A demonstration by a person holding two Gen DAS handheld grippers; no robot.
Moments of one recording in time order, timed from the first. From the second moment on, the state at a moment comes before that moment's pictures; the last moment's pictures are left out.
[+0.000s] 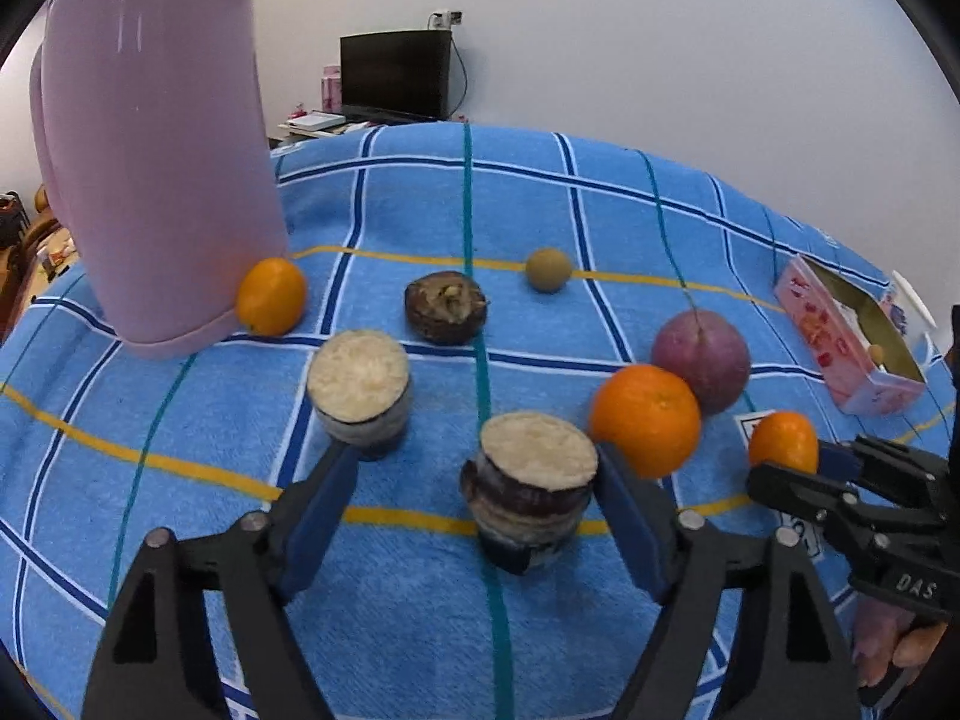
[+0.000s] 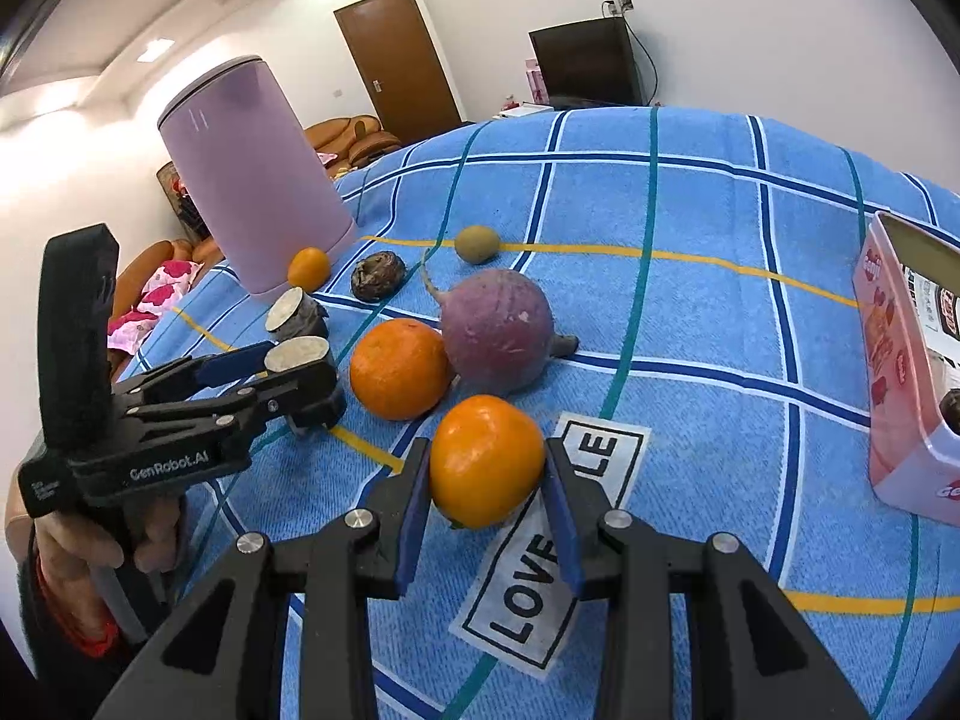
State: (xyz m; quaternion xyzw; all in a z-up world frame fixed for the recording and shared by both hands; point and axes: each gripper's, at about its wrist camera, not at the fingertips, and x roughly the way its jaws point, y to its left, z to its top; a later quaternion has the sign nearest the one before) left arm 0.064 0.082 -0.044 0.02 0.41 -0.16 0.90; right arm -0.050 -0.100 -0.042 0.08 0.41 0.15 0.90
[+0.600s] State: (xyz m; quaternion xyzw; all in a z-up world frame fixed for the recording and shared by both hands) left arm 0.058 0.079 -0.034 0.02 0.37 -0.15 0.92; right arm -0.057 -0.103 -0.032 0.08 0.38 0.14 0.91
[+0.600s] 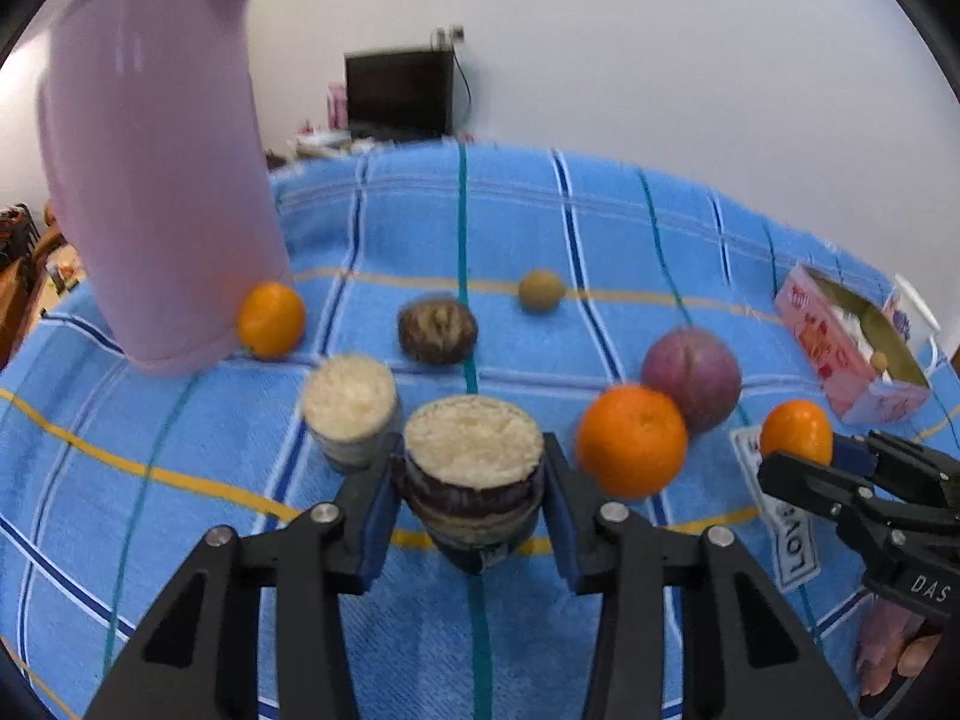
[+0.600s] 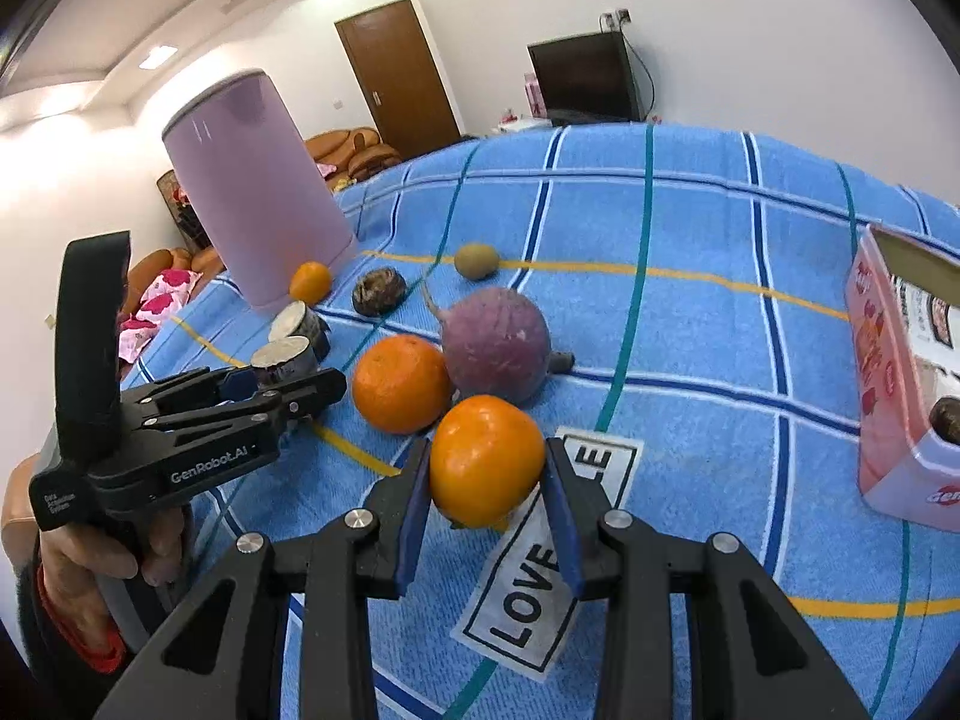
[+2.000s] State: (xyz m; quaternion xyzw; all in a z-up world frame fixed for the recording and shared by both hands) left arm 0.005 -0.045 0.002 0.09 0.25 -0.11 0.96; right arm -0.086 -0.166 0.014 0.04 0.25 0.00 0.97
